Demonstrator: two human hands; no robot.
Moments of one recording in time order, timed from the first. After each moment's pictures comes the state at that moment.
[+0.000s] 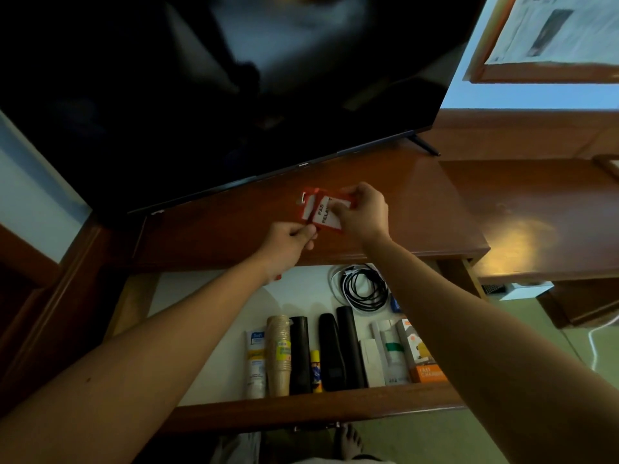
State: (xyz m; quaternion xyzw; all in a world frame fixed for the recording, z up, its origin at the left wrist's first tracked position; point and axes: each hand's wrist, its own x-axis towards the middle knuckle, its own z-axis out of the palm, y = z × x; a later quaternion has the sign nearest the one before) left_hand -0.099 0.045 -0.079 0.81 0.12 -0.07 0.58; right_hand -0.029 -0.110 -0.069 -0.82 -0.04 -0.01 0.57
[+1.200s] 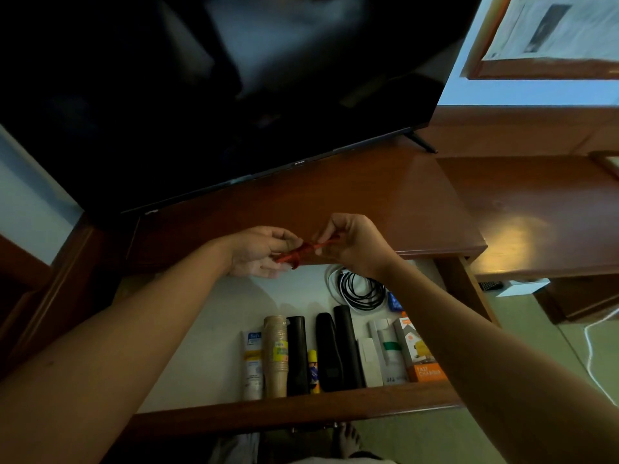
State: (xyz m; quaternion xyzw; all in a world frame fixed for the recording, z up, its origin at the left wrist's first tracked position) left_hand -0.090 0.093 -0.075 0.70 0.14 -0.32 0.62; right_hand -0.053 -0.129 -0.084 -0.80 -0.28 0.10 0.52
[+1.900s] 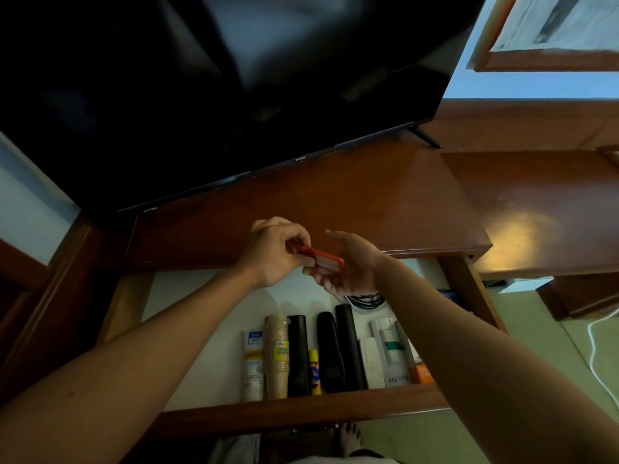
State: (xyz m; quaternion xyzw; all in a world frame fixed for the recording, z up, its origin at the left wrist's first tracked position) left_hand -0.101 0.067 -0.097 0.93 -0.02 0.04 0.35; right_hand -0.044 -0.123 -0.109 -0.52 0.15 0.54 0.65
